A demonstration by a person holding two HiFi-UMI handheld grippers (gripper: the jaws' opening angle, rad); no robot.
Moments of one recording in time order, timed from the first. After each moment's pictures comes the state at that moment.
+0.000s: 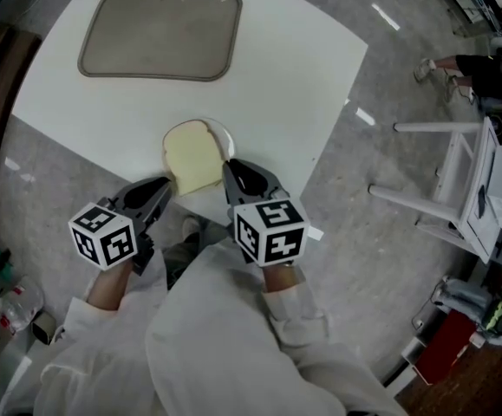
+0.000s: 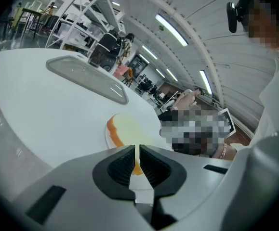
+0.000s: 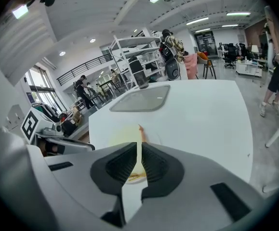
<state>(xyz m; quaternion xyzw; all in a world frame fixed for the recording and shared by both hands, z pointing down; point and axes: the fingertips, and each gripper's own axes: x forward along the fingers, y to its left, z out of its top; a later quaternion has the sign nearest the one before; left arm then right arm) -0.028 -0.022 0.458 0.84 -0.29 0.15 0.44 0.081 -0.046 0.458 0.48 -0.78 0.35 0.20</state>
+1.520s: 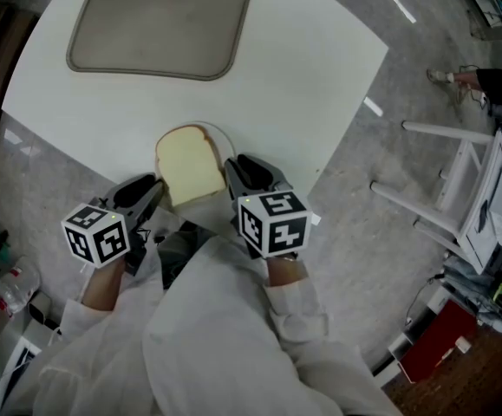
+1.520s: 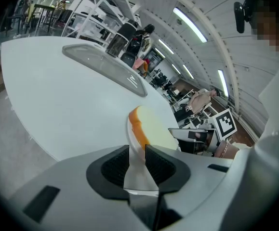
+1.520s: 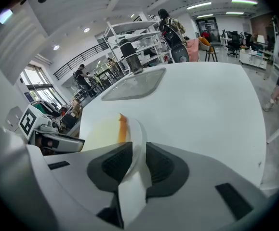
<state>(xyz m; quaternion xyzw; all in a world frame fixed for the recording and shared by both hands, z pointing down) -0.041 -0.040 0.502 0.78 -0.34 0.19 0.49 0.102 -0.070 0.510 0.45 -0.76 0.41 0.25</state>
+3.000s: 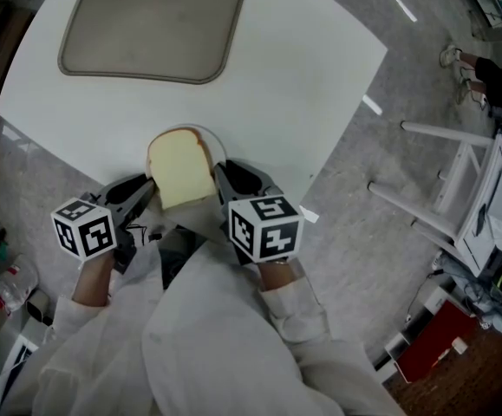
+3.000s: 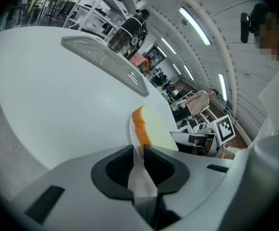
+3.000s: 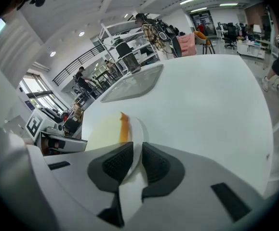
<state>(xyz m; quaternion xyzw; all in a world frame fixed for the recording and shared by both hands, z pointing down) -0.036 -0.051 0.507 0.77 -0.32 0.18 0.52 0.099 -0.070 0.513 0.44 -0.75 0.44 0.23</state>
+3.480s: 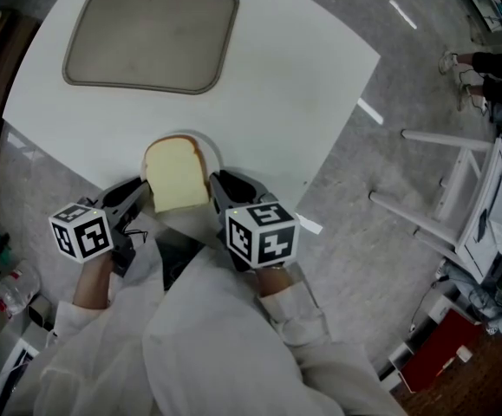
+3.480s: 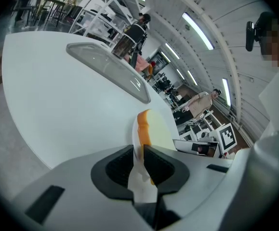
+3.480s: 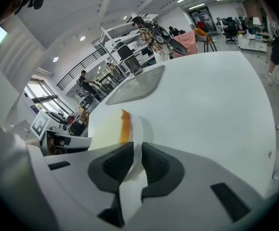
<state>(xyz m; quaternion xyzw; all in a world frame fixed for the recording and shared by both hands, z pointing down) -0.033 -0.058 0.496 0.76 -0.35 0.16 0.52 0.103 -0.063 0.506 0.42 -0.76 0.45 0.20</state>
